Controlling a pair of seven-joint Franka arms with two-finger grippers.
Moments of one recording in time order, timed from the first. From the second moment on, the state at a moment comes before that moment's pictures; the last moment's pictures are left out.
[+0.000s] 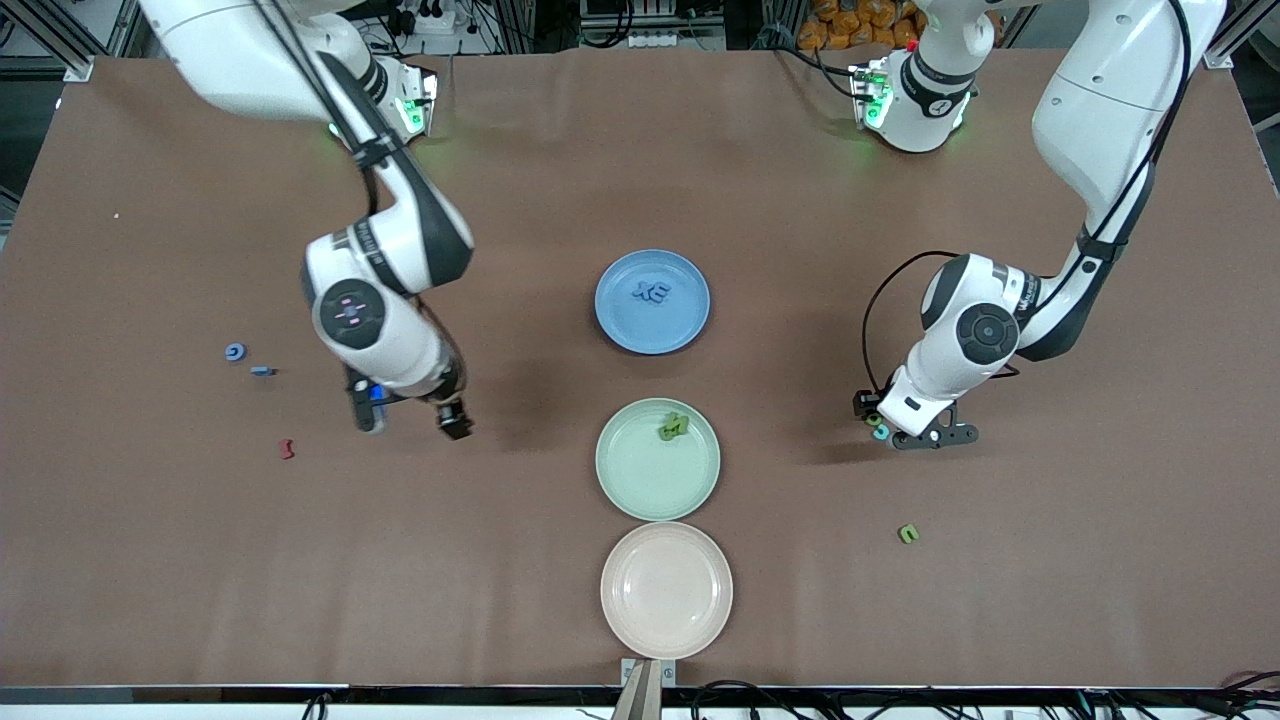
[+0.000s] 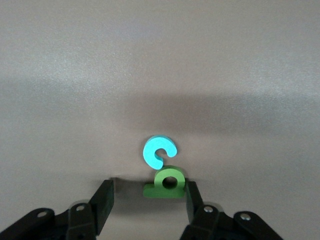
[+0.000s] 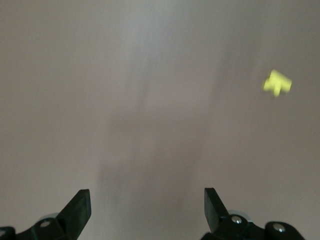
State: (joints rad) left arm 0.09 0.57 -0.33 -2.01 0.29 2.56 -0.51; right arm 0.23 0.46 0.14 -1.80 -0.07 2.22 1.67
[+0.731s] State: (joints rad) left arm 0.09 0.58 -0.32 -2.00 0.30 2.56 -0.51; right arm -0.08 0.38 0.09 -1.97 -0.29 2.36 1.64
